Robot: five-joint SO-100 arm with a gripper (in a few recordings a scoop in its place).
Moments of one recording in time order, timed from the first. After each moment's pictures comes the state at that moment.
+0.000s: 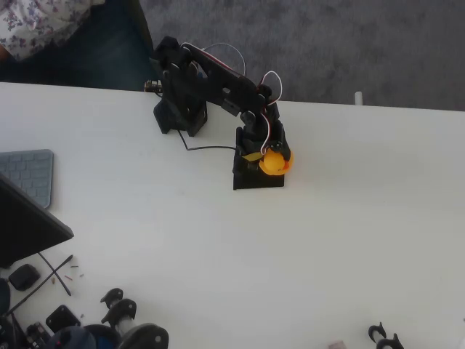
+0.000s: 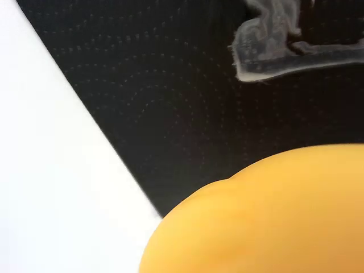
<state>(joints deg) -63.0 109.8 118.2 57.7 -25.3</state>
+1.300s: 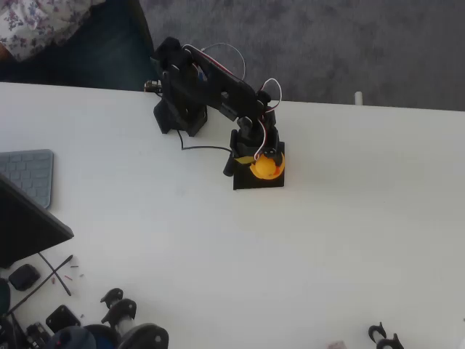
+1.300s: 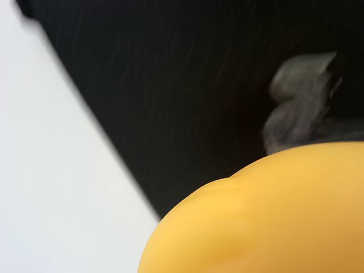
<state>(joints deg) -58.8 108.7 117.5 63.3 -25.8</state>
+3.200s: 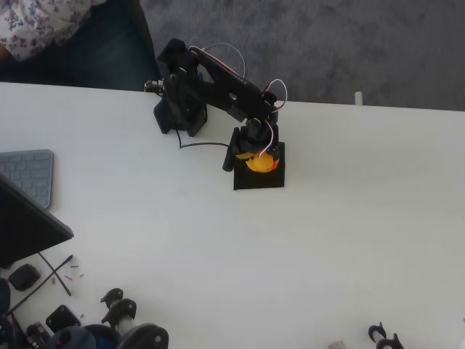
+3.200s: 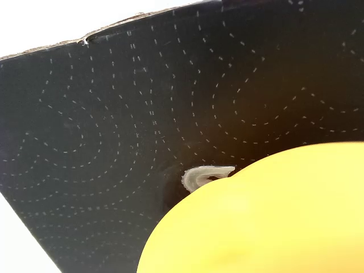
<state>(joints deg) -62.7 102.0 116.9 64.4 -25.1</state>
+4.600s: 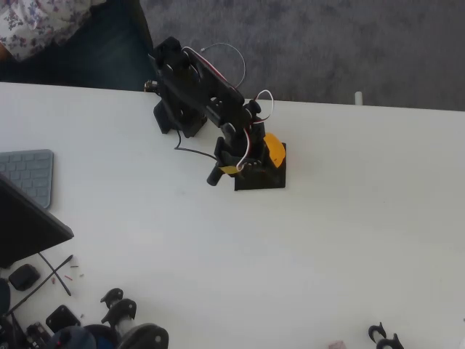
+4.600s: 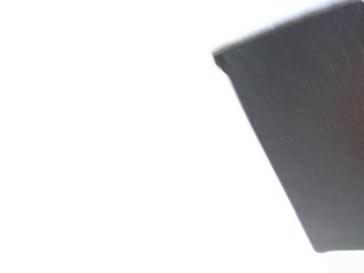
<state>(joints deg) -45.9 110.7 108.8 72.7 -33.2</state>
